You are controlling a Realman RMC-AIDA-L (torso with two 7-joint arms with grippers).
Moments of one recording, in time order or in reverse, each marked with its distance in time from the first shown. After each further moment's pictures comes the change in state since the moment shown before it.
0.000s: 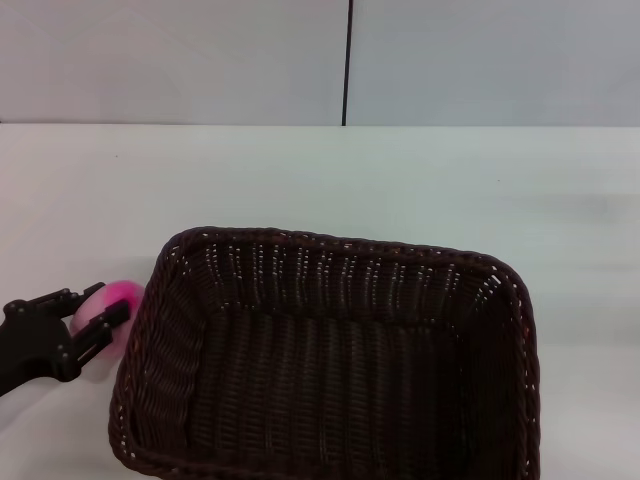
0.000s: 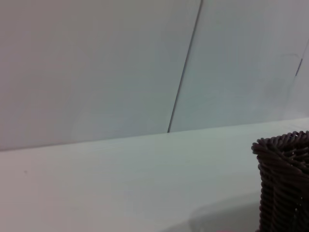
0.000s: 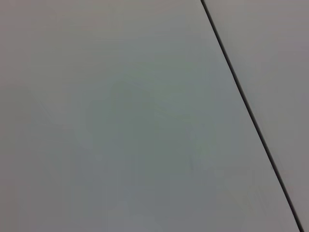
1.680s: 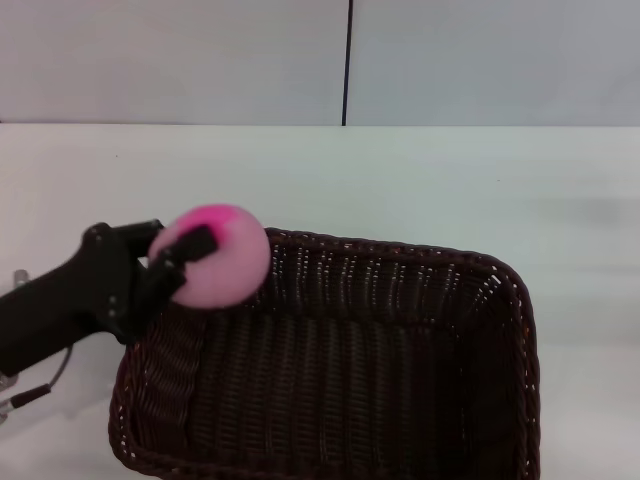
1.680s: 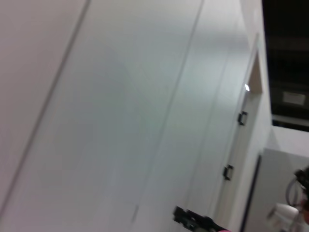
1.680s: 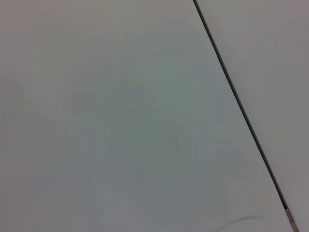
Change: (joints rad) left arm -0.153 0.000 -0.078 -0.160 -0.038 0.440 -0.015; right arm 0.004 0.000 0.008 0.050 0.004 0.038 -0.030
